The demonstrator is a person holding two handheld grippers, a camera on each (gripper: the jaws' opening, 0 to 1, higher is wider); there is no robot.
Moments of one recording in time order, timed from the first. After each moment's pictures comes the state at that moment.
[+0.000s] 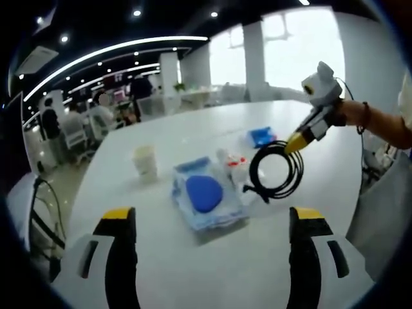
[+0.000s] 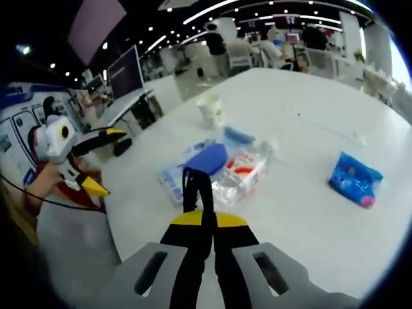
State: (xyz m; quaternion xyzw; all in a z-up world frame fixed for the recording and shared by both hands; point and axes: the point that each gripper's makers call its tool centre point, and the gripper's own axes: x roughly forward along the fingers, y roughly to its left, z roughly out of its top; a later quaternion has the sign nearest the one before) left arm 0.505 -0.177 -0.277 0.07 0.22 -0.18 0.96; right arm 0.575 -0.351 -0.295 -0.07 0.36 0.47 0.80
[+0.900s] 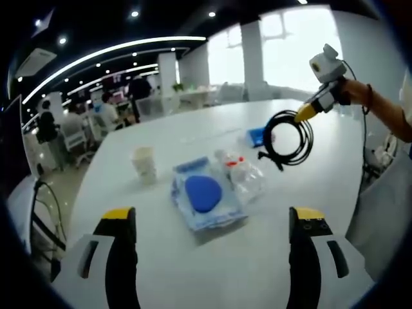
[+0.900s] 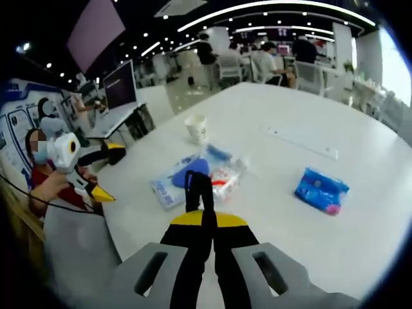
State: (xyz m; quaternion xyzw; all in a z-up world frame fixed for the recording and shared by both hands) left arm 0.504 -0.180 -0.277 0.08 0.22 -0.19 0.95; right arm 0.591 -0.395 -0.244 -0.08 0.33 0.44 0.83
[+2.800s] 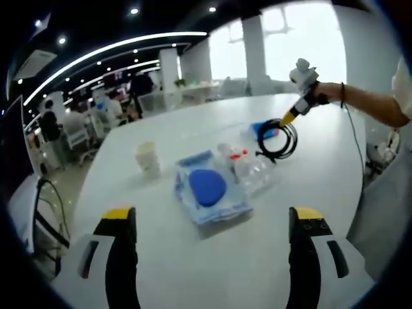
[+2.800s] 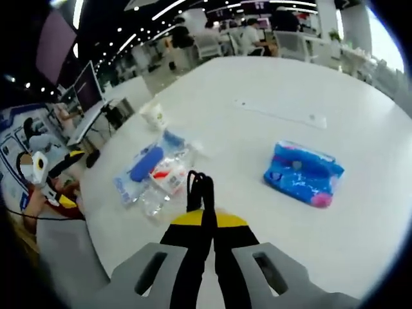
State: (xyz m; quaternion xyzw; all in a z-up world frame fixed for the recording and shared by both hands) left arm 0.502 -0.172 -0.283 0.09 0.23 -0.17 0.95; right arm 0.666 -0.432 -0.312 -0.04 0.42 0.40 0.81
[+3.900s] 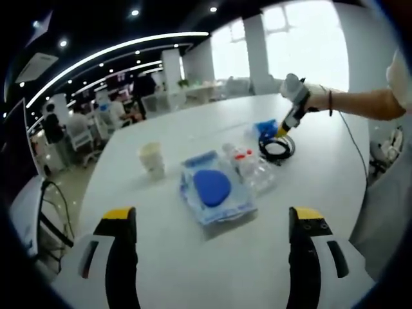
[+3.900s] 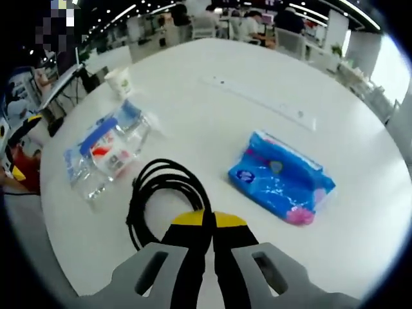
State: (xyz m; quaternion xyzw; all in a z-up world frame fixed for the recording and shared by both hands) left arm 0.503 -0.166 -0.280 0.10 0.23 -0.16 0.96; right arm 0.718 -0.455 -0.376 -0.19 0.43 0.34 0.81
